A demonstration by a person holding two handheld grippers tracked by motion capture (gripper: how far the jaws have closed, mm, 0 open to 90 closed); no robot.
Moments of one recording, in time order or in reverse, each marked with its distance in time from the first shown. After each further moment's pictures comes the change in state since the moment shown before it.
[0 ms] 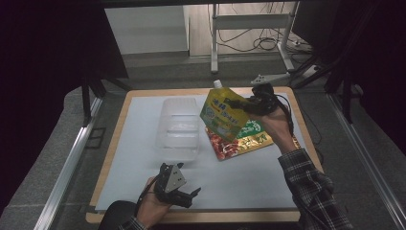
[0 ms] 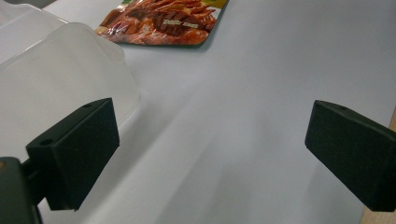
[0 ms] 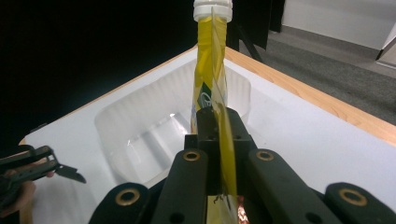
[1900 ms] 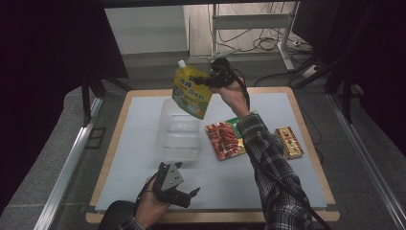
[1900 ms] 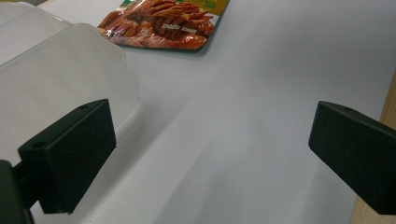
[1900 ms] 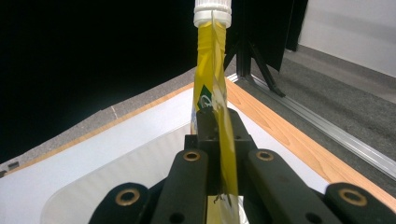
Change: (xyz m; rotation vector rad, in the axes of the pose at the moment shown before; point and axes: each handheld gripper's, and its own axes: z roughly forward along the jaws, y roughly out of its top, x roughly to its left) left arm 0.005 -0.001 -0.003 -0.028 -0.034 -0.039; right arm -0.018 0.076 0.122 -0.024 0.059 -0.066
